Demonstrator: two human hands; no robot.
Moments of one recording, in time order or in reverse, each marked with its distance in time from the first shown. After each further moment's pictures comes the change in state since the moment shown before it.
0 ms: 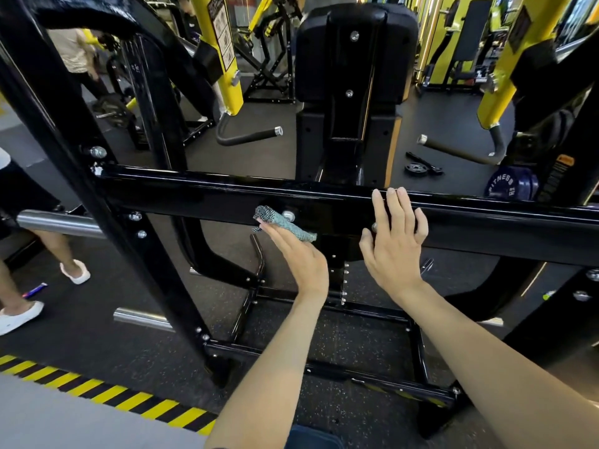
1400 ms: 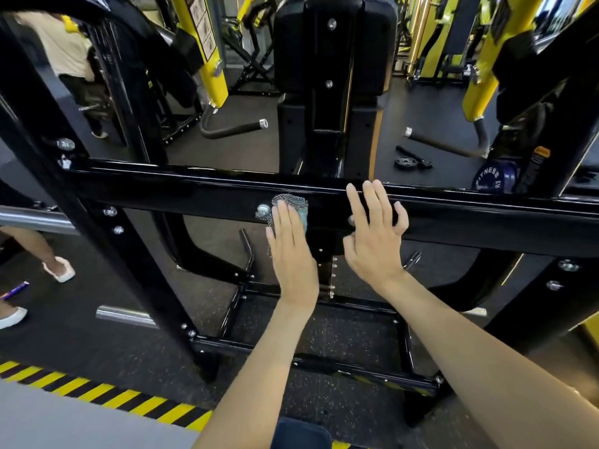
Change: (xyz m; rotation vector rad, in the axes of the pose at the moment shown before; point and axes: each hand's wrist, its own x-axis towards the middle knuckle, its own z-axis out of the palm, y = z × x) left_hand -0.024 0.009 -0.005 0.481 0.117 0.478; right_hand -0.001 0.010 -0.003 0.083 -0.048 -0.053
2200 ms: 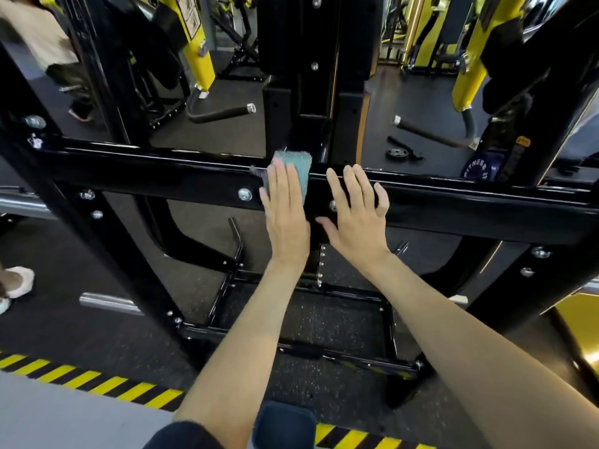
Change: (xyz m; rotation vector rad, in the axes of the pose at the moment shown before) left_hand 0.026 0.015 0.022 -0.055 0.052 0.130; right_hand -0.001 0.014 0.002 -0.189 0.043 -0.139
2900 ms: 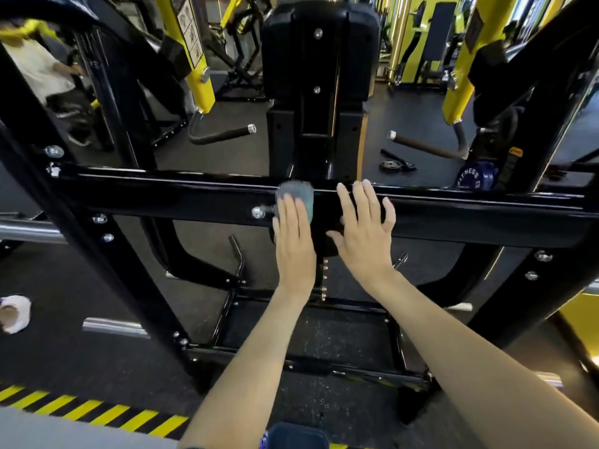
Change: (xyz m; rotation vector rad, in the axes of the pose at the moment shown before) left_hand -0.016 -0.016 -0.015 -0.068 -0.063 0.075; right_hand 0.005 -0.019 -0.011 -0.114 -0.078 0.105
